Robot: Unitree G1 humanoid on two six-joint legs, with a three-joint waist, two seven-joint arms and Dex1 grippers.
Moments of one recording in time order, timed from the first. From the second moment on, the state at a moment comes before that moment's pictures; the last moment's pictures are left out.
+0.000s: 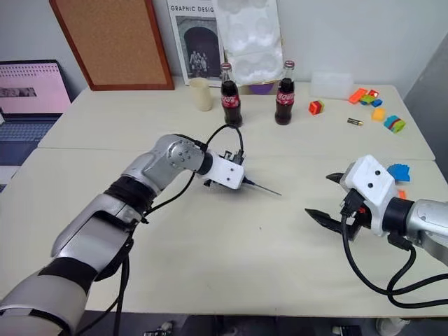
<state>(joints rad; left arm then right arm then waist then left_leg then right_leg) -1.12 0.44 -0.59 0.79 0.43 -0.36 -1.05 -0.07 -1.07 -0.34 -0.78 0.76 0.89 0.61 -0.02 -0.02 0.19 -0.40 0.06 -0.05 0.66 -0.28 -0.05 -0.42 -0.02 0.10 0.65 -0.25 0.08</state>
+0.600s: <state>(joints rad) -1.12 0.38 -0.54 0.83 0.44 -0.35 -1.08 -0.10 -1.07 -0.29 -0.78 0.76 0.89 0.63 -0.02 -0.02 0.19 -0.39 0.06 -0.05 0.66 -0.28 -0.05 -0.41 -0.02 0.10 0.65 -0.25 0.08</state>
